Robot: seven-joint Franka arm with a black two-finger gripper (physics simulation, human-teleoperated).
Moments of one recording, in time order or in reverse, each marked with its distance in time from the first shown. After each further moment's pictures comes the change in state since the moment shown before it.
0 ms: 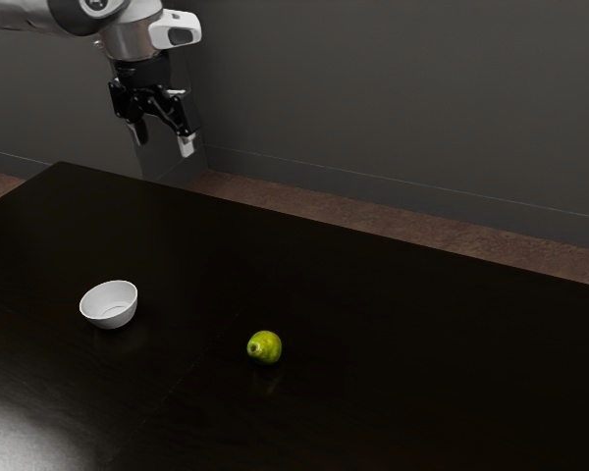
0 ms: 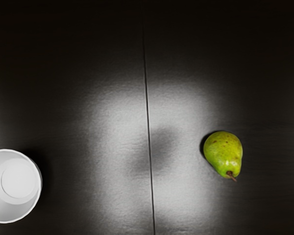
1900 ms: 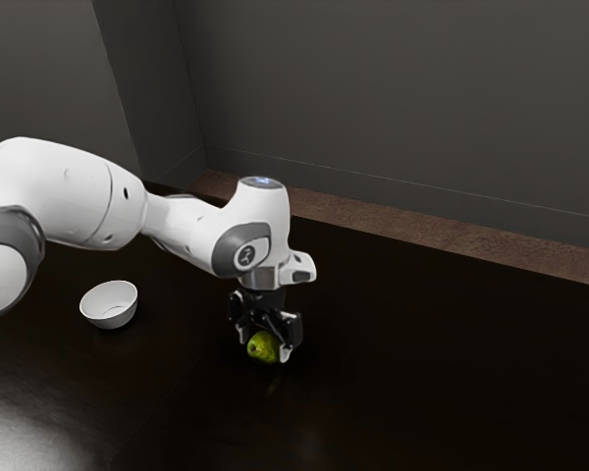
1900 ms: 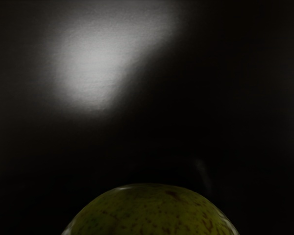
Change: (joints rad) arm -0.172 0.427 -0.009 -0.398 -0.018 0.601 -0.154
